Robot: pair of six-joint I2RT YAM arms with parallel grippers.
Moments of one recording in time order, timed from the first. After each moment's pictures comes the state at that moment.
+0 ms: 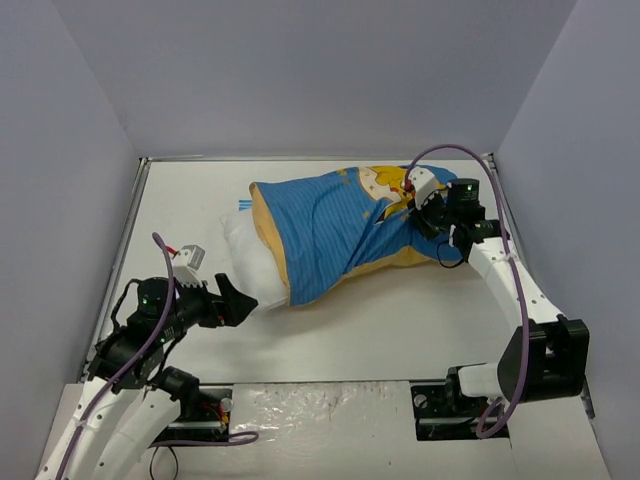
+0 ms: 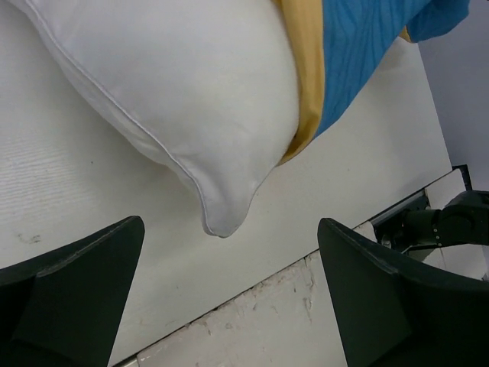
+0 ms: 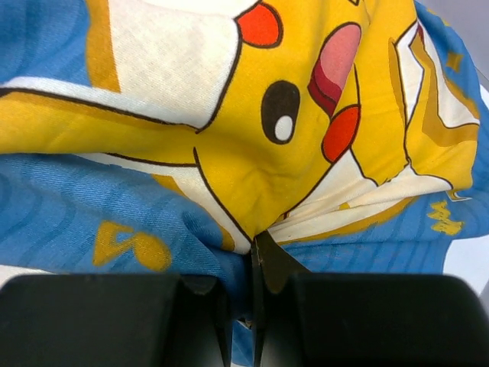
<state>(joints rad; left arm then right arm) -0.38 0.48 0.69 -0.70 0.26 -0.55 0.10 1.33 1.02 -0.34 -0.34 -0.52</state>
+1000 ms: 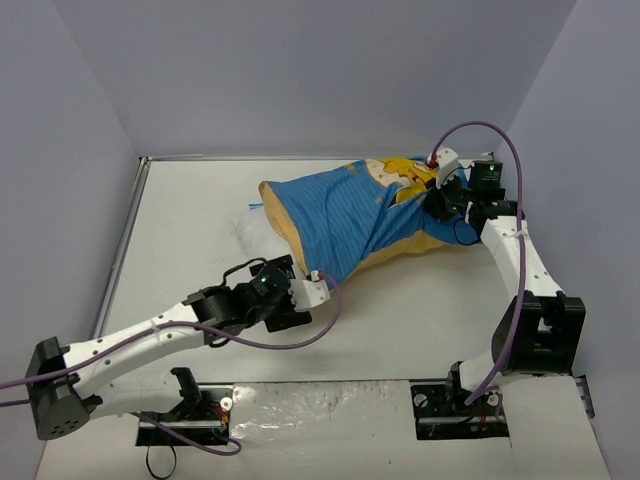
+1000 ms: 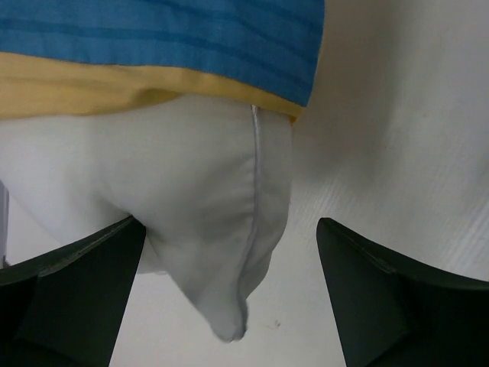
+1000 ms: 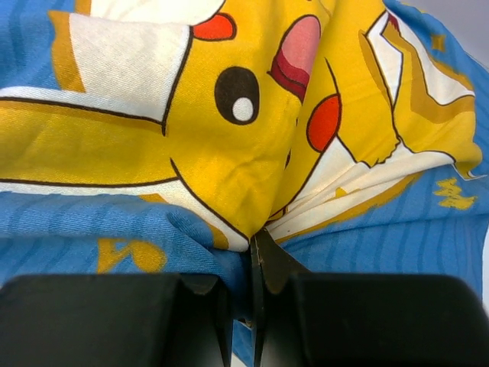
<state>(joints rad) -1.01 1.01 0.86 -0.56 -0.22 0.46 -0.05 1.47 1.19 -0.38 -0.51 -0.46</state>
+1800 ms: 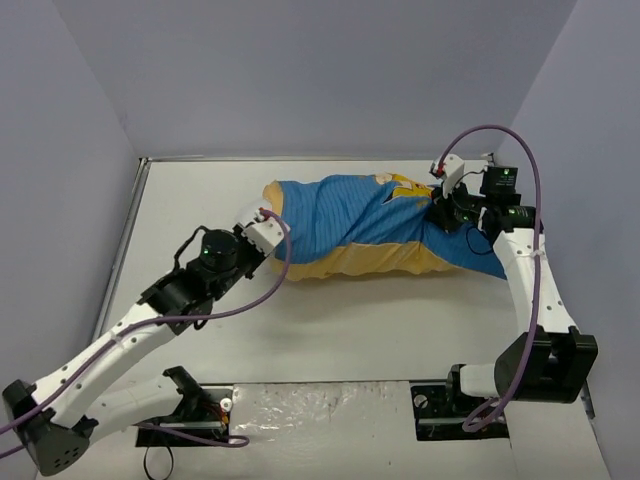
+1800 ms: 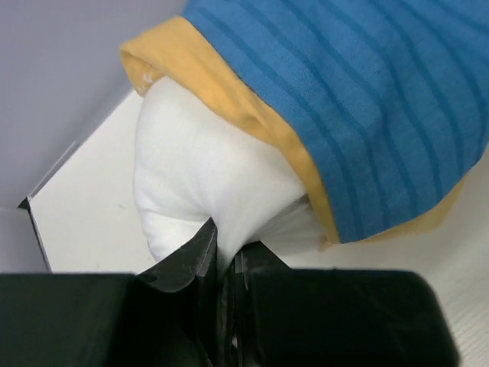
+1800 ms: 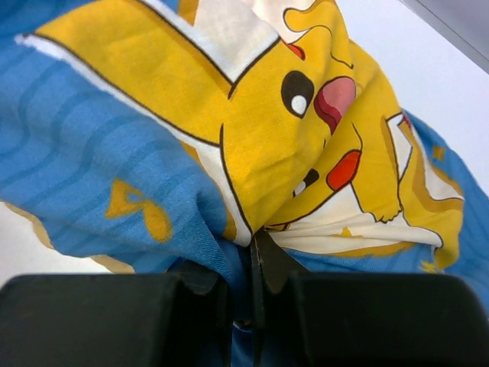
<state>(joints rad) -0.73 0.98 0.92 -0.35 -0.26 0.37 -0.07 1.33 1.20 -0.58 -0.63 -0.54</state>
